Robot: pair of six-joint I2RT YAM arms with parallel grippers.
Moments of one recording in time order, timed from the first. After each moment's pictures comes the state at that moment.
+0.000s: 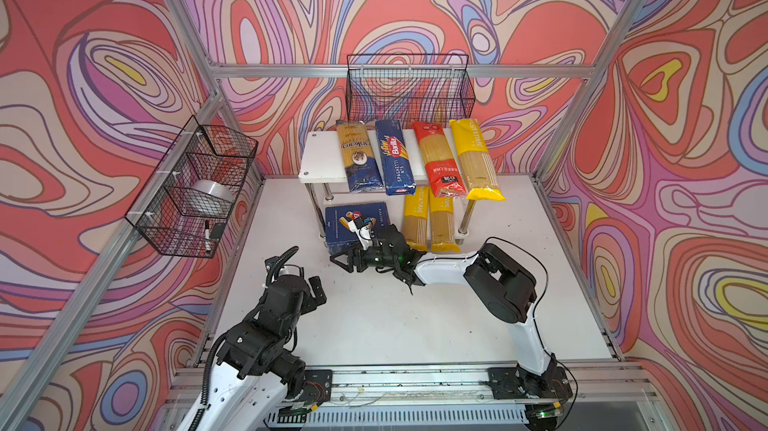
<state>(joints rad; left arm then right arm) -0.44 0.48 0.63 -0.90 -0.40 -0.68 0.86 2.14 1.32 0.57 -0.46 0.60</state>
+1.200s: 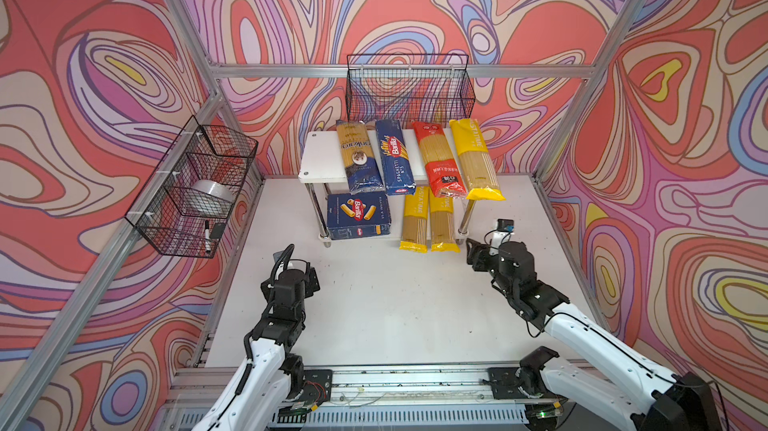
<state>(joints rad) -0.13 0.73 0.20 -0.03 -0.43 -0.23 0.32 0.91 0.48 0.02 0.30 0.33</state>
